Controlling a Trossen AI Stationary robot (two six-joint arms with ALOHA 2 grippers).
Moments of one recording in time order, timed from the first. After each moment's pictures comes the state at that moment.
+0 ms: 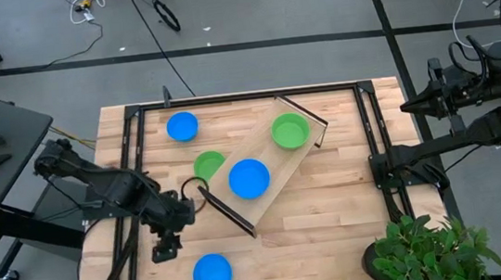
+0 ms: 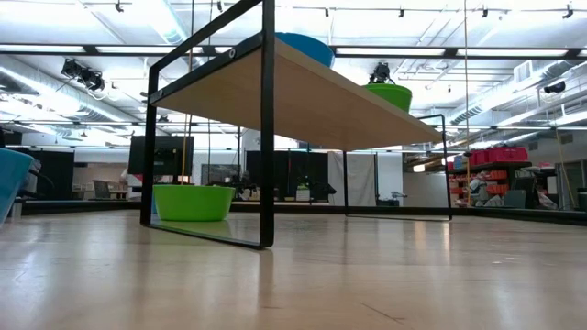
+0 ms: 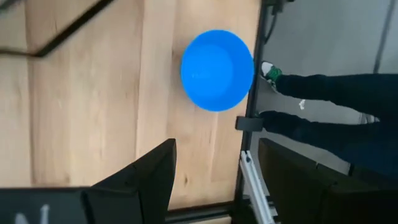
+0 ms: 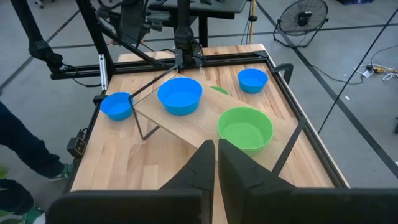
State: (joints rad) left arm -0.54 1.38 1.47 -1.25 0.18 -0.70; right arm -0.04 0.79 1.82 -1.47 -0.02 0.04
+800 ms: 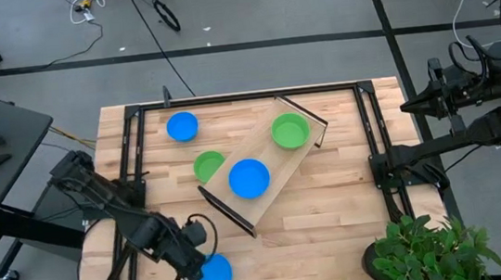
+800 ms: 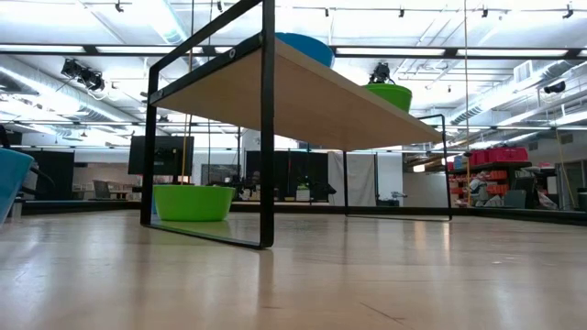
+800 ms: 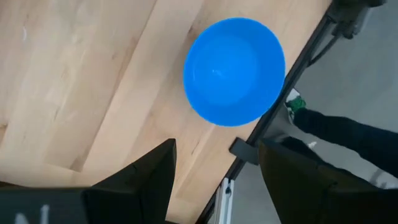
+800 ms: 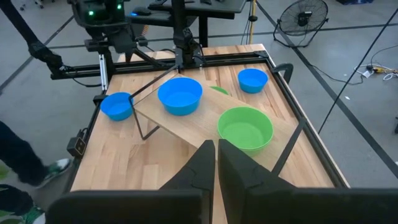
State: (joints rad) left arm -0.72 1.60 1.47 -1.17 0.04 -1.22; right arm -0.04 0.79 1.82 -1.47 -0.02 0.04
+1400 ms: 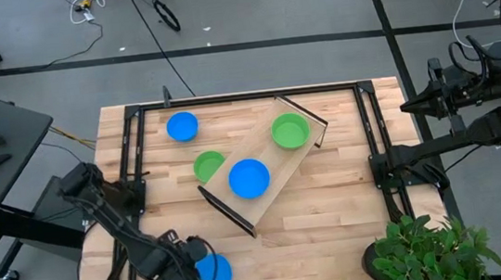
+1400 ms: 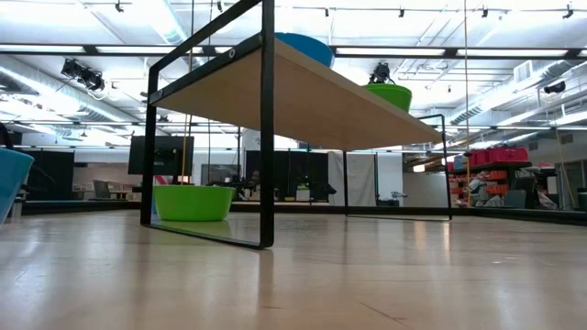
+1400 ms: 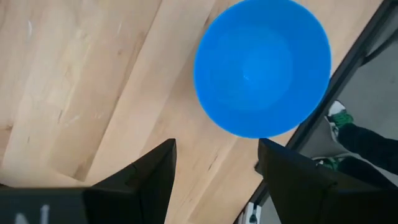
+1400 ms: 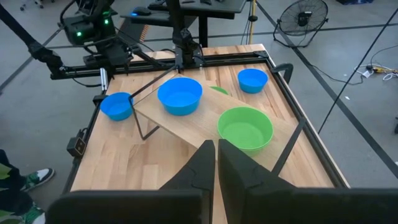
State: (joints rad) left arm -0.83 1.74 1.47 -1.16 -0.08 -1.31; right arm -0.04 0.79 1.82 -1.47 -0.02 0.04
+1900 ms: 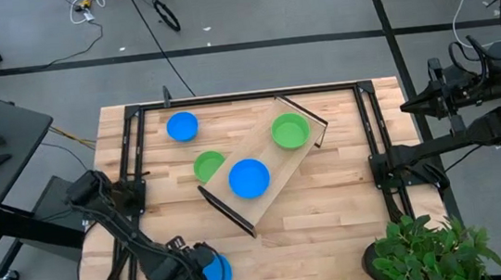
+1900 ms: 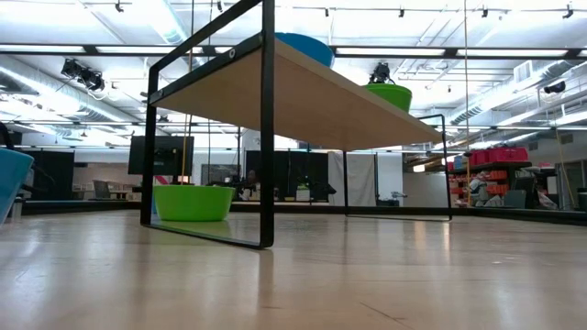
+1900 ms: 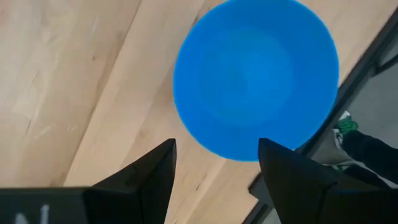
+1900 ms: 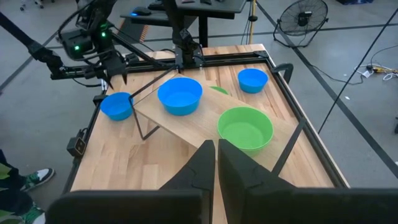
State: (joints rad) left arm -0.83 1.83 1.47 -1.08 -0.09 -1.32; right arm -0.04 0.79 1.82 -1.47 -0.02 0.04
